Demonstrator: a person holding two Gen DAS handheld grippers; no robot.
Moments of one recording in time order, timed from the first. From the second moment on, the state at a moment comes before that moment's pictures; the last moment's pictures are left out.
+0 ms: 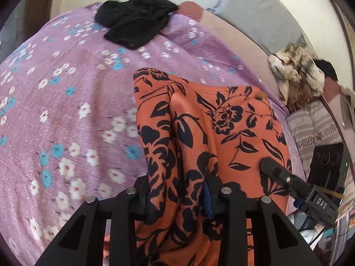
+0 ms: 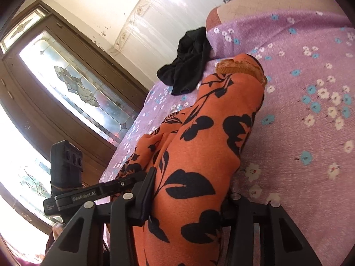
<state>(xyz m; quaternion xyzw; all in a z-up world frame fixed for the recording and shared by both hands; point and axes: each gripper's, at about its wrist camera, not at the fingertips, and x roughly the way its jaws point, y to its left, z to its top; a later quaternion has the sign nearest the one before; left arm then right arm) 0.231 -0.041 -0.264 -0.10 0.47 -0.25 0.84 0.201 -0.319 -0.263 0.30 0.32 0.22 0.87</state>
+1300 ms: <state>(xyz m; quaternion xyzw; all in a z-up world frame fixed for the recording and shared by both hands) 0.102 -0.140 -0.264 0.13 0.42 -0.22 0.87 0.042 -0.389 -0.239 0.29 0.30 0.09 0.90</state>
